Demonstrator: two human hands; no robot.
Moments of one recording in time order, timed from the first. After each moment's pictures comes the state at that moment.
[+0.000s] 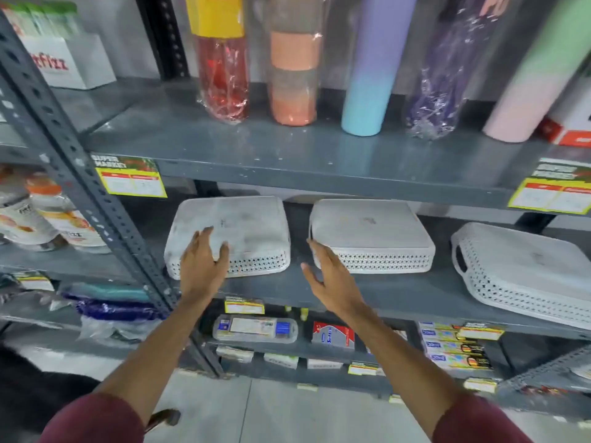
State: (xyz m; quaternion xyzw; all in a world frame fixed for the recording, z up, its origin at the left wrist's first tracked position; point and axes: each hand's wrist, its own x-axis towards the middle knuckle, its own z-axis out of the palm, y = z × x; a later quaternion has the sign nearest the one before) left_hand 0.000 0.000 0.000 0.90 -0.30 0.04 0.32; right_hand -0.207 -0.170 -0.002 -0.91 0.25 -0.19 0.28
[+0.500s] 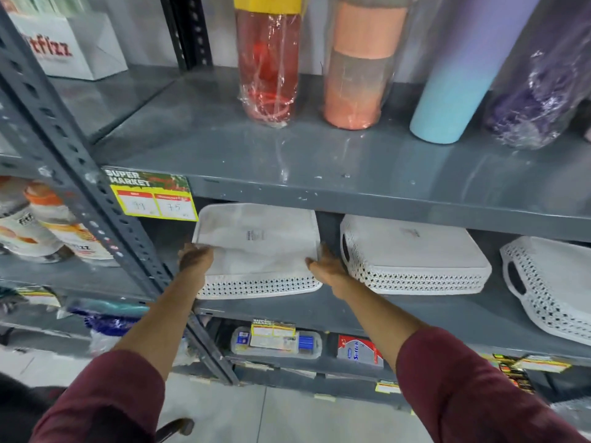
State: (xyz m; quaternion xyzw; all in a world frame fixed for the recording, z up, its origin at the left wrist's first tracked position) left_hand 0.178 -0.019 -0.065 0.89 0.03 -0.19 0.42; right_hand -0.052 -0.202 -0.028 -0.77 0.45 0.06 0.45
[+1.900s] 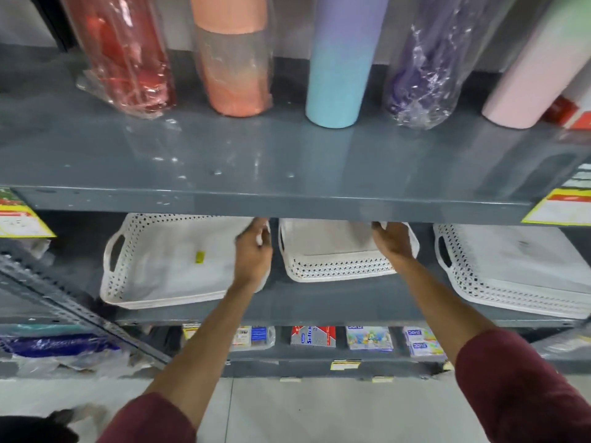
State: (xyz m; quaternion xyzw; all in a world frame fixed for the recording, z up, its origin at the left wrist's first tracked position) left_hand -0.046 -0.182 -0.014 0.76 -0.35 -0.05 0.54; right_hand -0.235 -0.378 -0.002 -0.72 0.58 -0.19 0.33
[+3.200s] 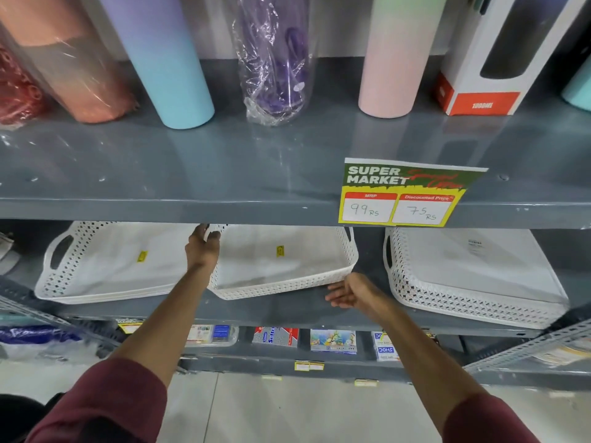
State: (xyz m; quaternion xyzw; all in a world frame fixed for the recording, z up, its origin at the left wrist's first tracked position) left_hand -0.106 -0.255 -0.018 0.86 -0.06 -0.16 0.49; right_hand -0.367 -0.426 -0.074 -0.55 0.52 0.05 0.65
